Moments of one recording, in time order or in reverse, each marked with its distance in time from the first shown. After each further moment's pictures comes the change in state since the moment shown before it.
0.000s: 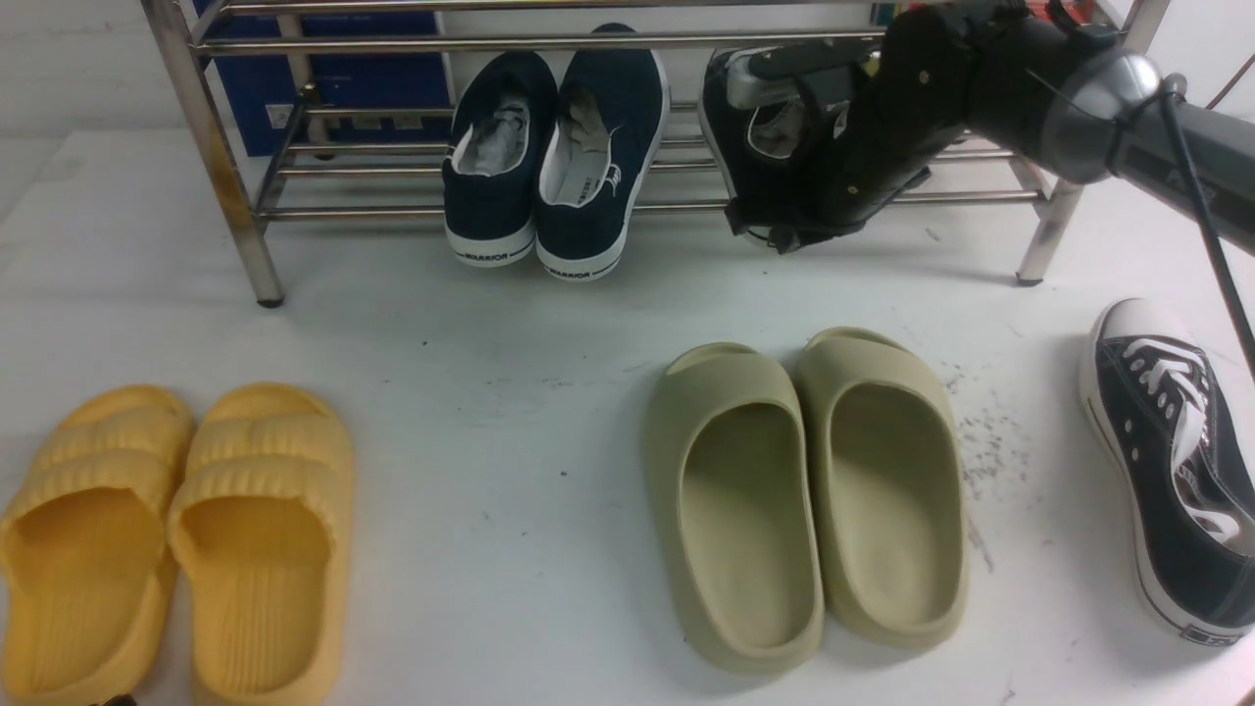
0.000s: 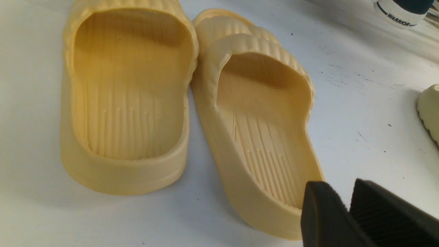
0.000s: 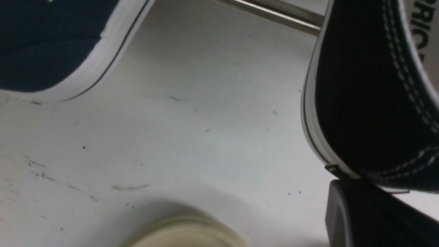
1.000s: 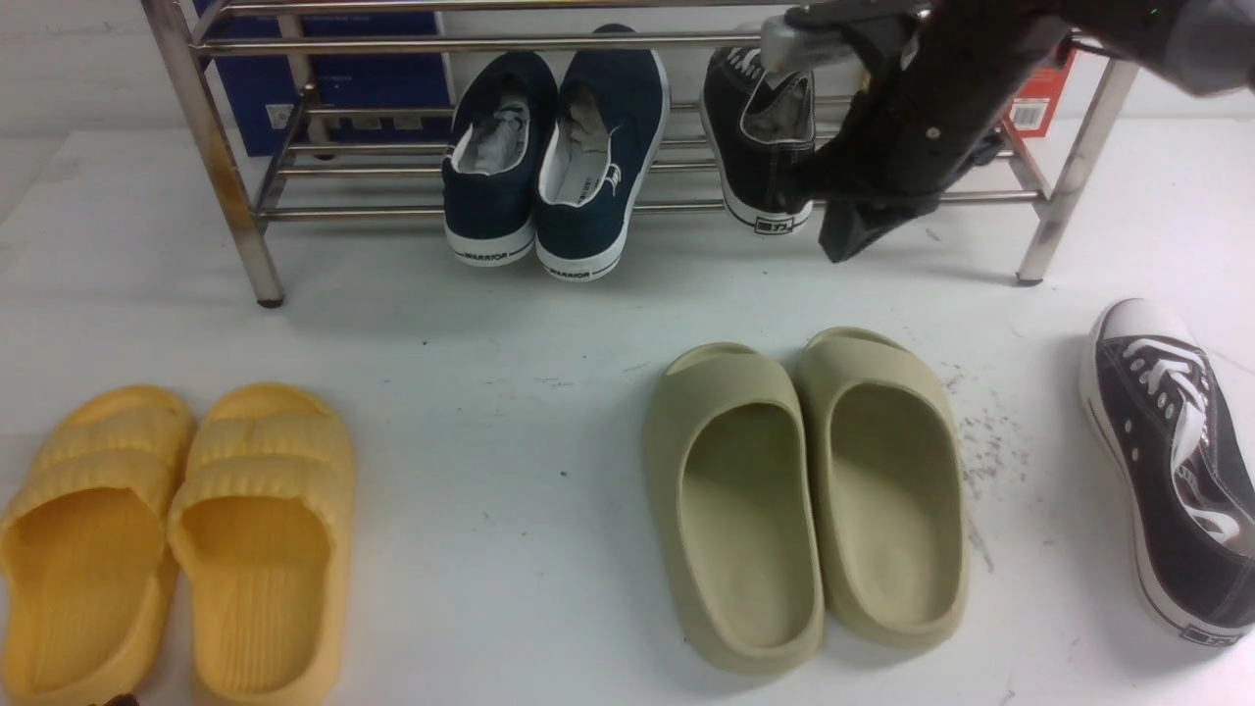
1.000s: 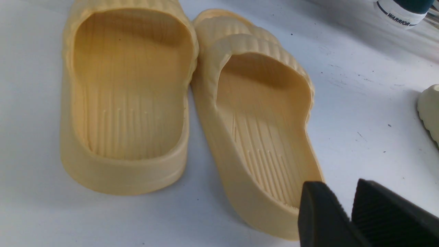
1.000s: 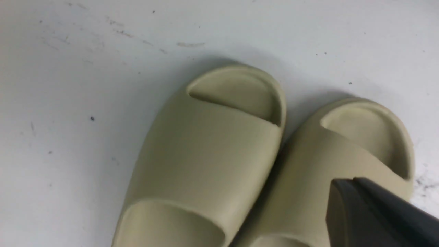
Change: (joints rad) right arm 0.001 -0.215 0.002 0.078 0.432 -0.064; left arm 0.000 0.000 0.000 0.000 0.000 0.000
